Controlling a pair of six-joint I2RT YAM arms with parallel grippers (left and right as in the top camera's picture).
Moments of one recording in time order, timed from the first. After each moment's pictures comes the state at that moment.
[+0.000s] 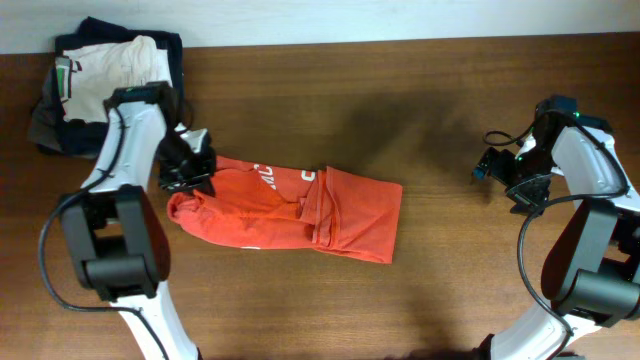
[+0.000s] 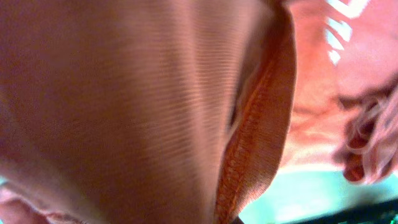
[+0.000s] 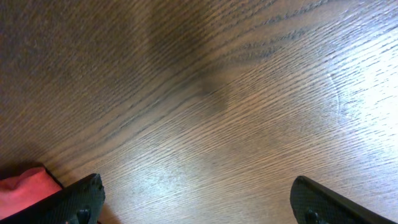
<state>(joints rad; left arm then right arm) 0.05 2.12 1.74 -1.41 0.23 -0.01 -0.31 1.91 1.40 -1.09 -0.18 0.34</state>
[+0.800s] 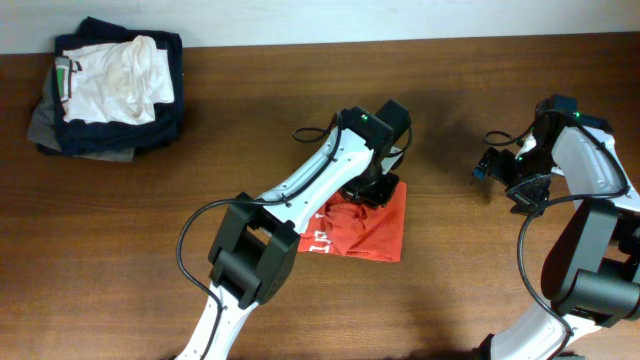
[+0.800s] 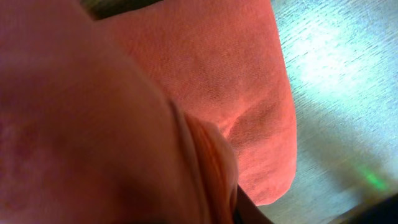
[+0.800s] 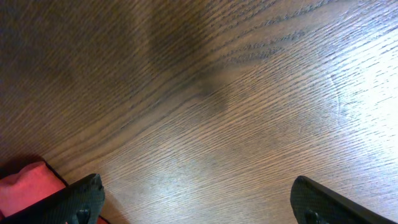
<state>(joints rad) -0.73 2.33 2.08 -1.28 0.21 -0.17 -0.31 1.91 1.40 -1.09 -0.18 0.34</state>
